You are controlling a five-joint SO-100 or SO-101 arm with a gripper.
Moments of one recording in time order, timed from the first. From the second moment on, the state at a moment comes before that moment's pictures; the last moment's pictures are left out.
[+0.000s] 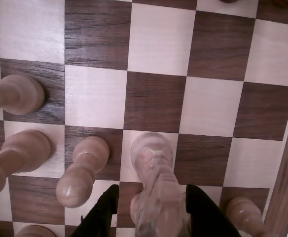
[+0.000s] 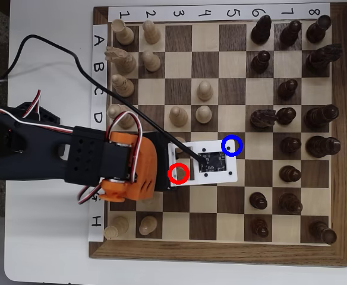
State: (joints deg) arm 15.5 99.2 103.8 68.0 82.1
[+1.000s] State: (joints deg) arm 17.3 98.6 104.5 67.5 84.3
